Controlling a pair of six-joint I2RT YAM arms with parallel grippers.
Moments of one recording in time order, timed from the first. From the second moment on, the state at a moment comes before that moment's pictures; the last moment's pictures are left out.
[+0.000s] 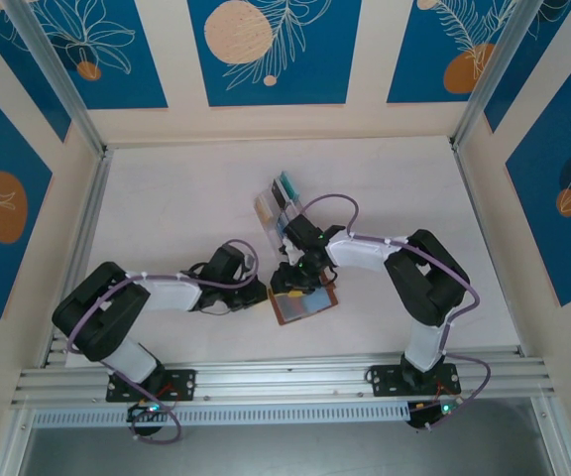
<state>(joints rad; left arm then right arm) -0.69 1.58 0.52 0.14 0.42 -0.94 0.74 1.81 1.07 -0.55 -0.49 0.59</state>
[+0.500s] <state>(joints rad) -0.61 1.49 0.45 0.16 0.47 -0.91 0.75 1.78 1.10 -0.62 -0.46 0.56</state>
